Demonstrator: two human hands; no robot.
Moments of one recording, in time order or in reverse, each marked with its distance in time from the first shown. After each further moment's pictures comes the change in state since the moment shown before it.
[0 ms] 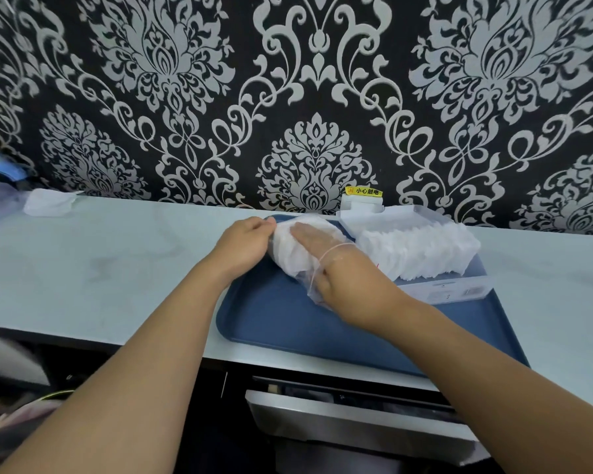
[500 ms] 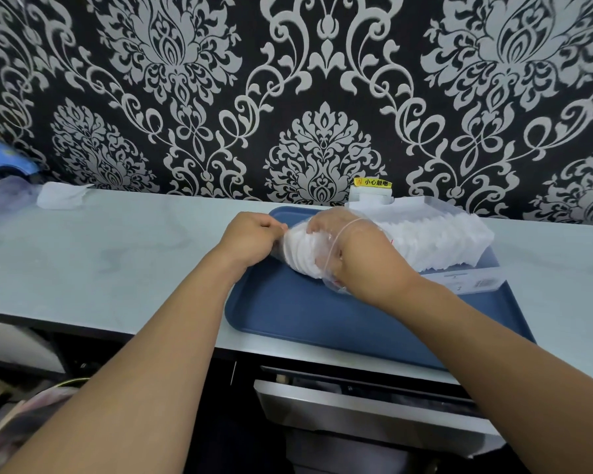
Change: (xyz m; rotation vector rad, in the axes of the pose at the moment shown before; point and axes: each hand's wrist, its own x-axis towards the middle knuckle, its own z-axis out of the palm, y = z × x) left_hand 0.001 -0.003 0.004 -0.068 0.028 -0.031; right_hand 0.009 0.006 -0.008 -0.016 0.149 -0.035
